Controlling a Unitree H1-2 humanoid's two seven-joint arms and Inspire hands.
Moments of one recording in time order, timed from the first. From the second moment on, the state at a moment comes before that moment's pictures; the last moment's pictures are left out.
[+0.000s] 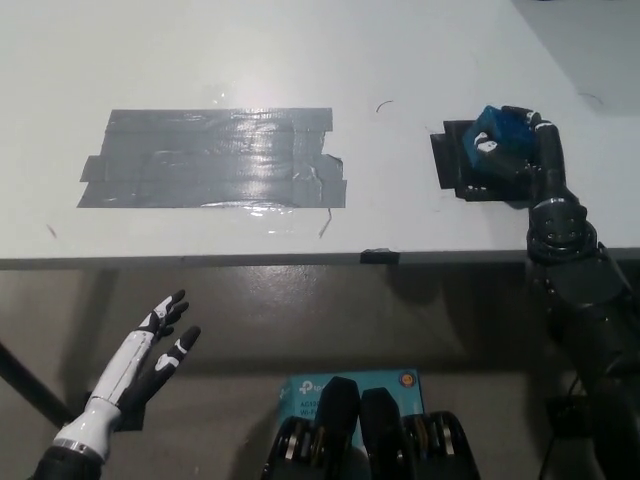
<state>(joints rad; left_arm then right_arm) -0.13 0.33 -0.11 0.17 0.18 -0.13 -0.10 -0.99 -0.13 -0.11 1.22 -0.15 -0.11 -0.25</state>
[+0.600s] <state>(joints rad) -0.14 0.33 -0.11 0.17 0.18 -0.13 -0.10 -0.94 -0.13 -0.10 1.09 -0.12 -0.12 -0.25</state>
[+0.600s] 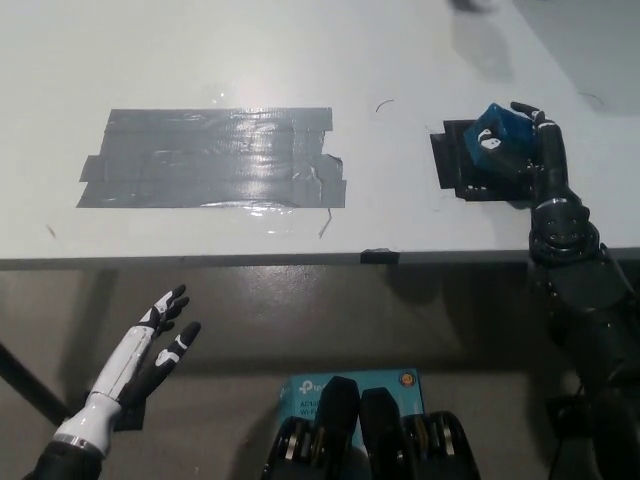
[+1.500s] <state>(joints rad) -0.16 0.33 -0.11 0.18 0.18 -0.13 -0.10 -0.90 -0.06 0.03 0.34 -0.18 0.04 -0.23</state>
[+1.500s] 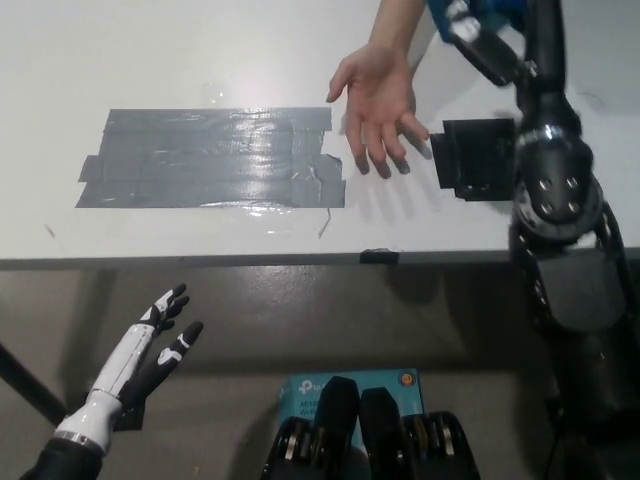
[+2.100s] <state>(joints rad) -0.18 0.33 -0.11 0.19 0.18 -0.13 -0.10 -1.13 -0.02 0.15 0.99 -0.25 0.00 -0.25</state>
